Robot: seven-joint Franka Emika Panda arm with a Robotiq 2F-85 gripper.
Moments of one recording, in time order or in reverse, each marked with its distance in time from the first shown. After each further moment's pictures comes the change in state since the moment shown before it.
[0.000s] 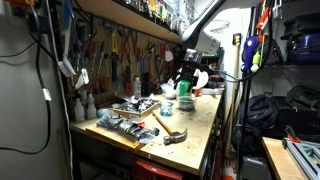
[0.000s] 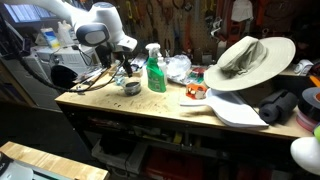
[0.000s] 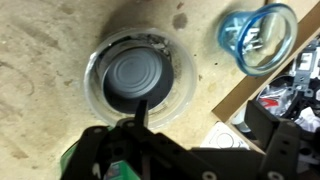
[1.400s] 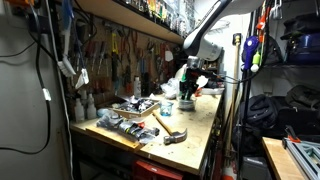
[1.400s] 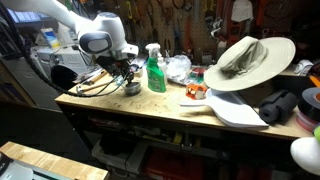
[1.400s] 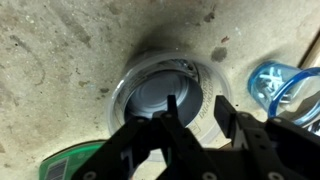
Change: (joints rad) arm -0.028 0.042 0.011 -0.026 -0.011 -0.015 -0.307
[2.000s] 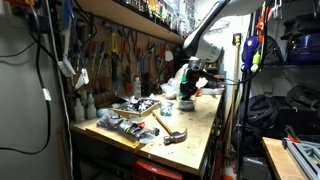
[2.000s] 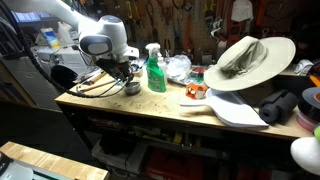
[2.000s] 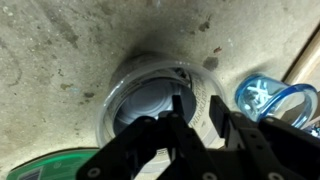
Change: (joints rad) arm -0.037 0.013 0.031 0.000 0.121 -0.030 -0.195
